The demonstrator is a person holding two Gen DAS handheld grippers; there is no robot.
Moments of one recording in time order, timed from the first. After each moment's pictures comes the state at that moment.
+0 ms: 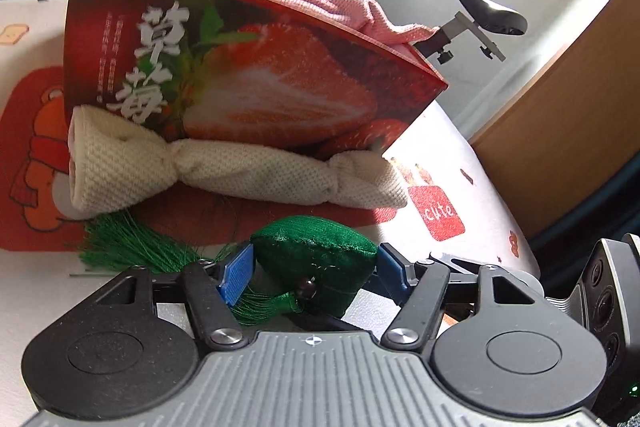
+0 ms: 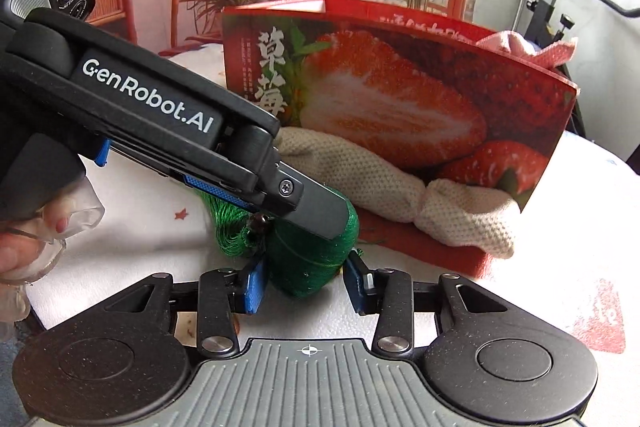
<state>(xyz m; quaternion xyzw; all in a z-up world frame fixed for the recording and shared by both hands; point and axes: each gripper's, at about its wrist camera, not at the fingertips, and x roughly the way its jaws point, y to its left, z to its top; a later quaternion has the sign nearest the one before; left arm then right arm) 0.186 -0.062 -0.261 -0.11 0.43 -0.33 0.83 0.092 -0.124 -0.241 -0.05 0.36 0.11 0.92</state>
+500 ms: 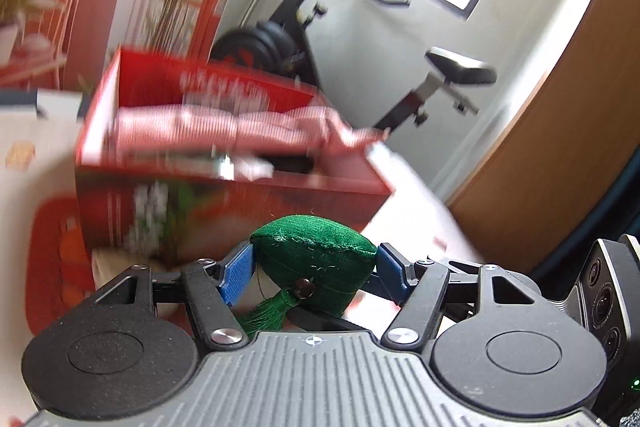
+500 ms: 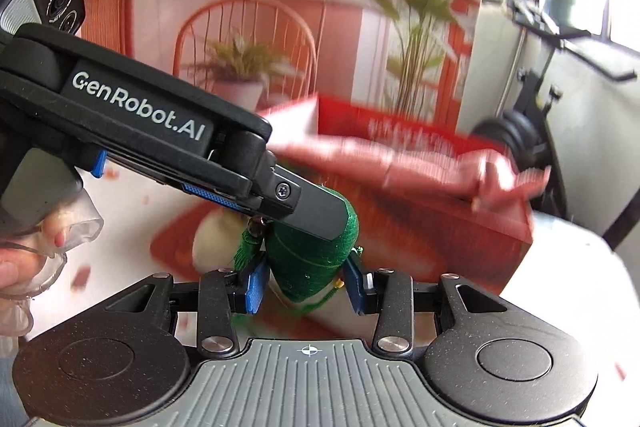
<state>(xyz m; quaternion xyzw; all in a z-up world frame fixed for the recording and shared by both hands) 0.191 -0.054 -0.160 -0.11 0.33 -0.33 0.88 0.107 -0.122 -0.154 -0.07 0.27 0.11 0.95</state>
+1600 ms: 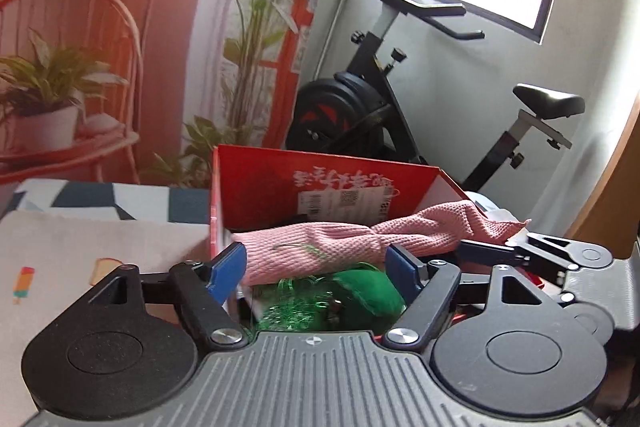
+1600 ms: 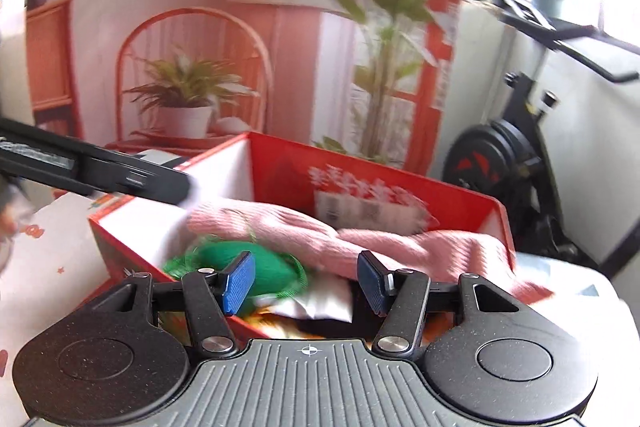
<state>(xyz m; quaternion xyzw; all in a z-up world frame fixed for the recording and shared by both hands) 0.270 -0.011 -0.147 -0.04 0.28 -0.22 0.93 0.236 -0.166 -0.150 -0.05 0.27 0.08 0.96</state>
